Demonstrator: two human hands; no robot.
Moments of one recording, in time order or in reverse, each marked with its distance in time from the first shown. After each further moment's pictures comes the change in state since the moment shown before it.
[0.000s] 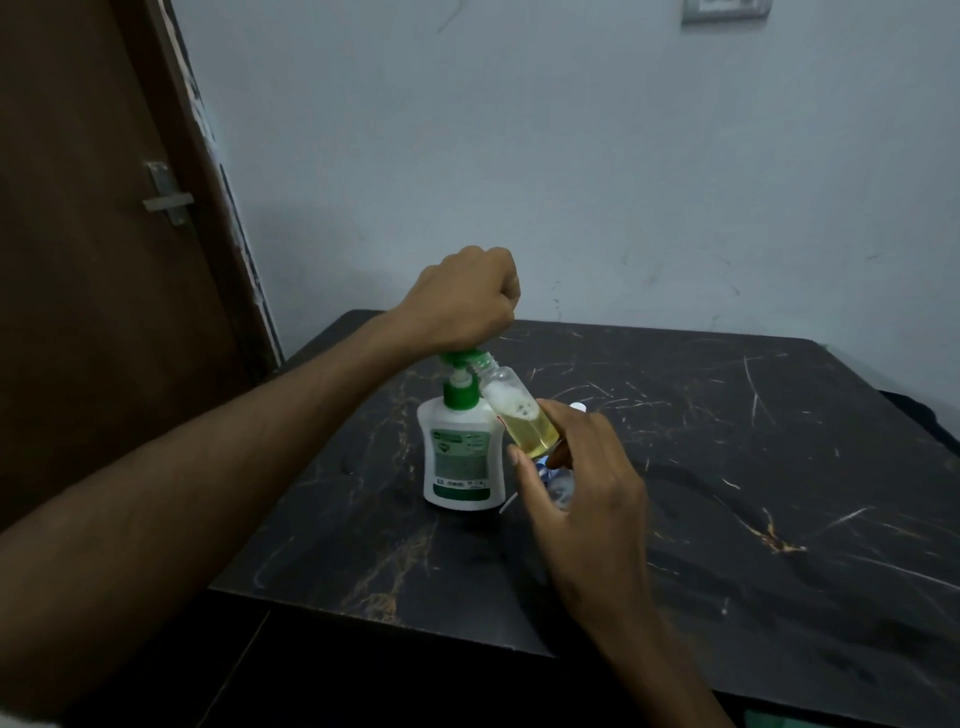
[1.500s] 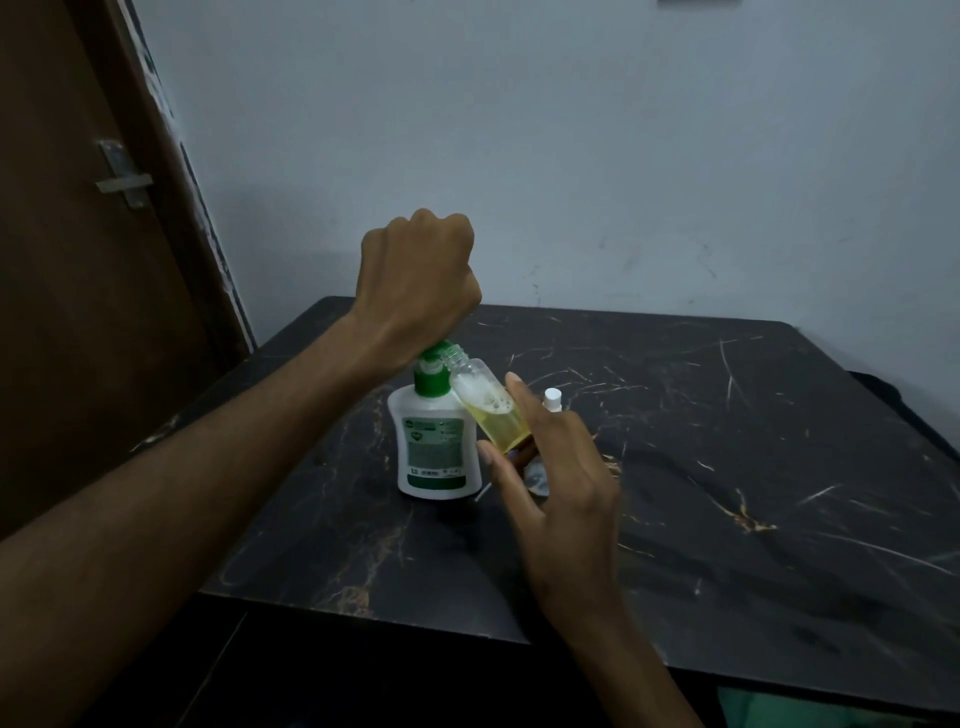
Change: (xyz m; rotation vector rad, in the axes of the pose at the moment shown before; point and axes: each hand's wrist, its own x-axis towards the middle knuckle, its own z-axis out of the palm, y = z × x) left_hand -0.007 -0.009 0.013 0.336 0.438 0.036; right_hand -0.009 -0.001 0.003 0.019 0.041 -0.016
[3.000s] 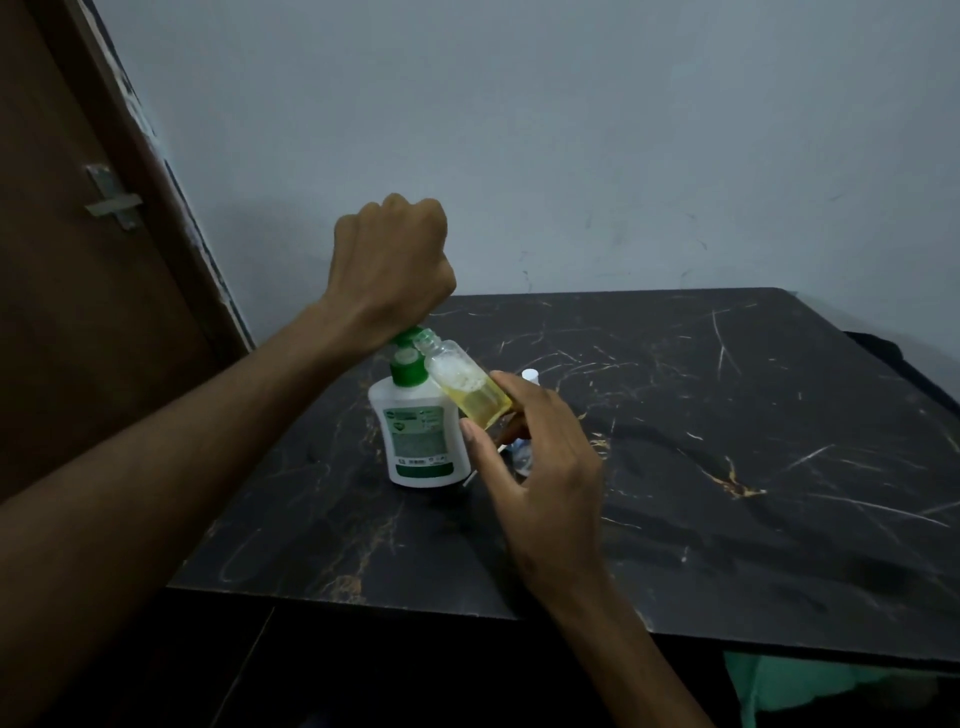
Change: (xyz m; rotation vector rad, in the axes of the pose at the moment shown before) left_hand 0.006 0.008 -0.010 0.077 -0.048 0.019; right_hand -0.001 0.003 -0.001 0.086 0.046 0.043
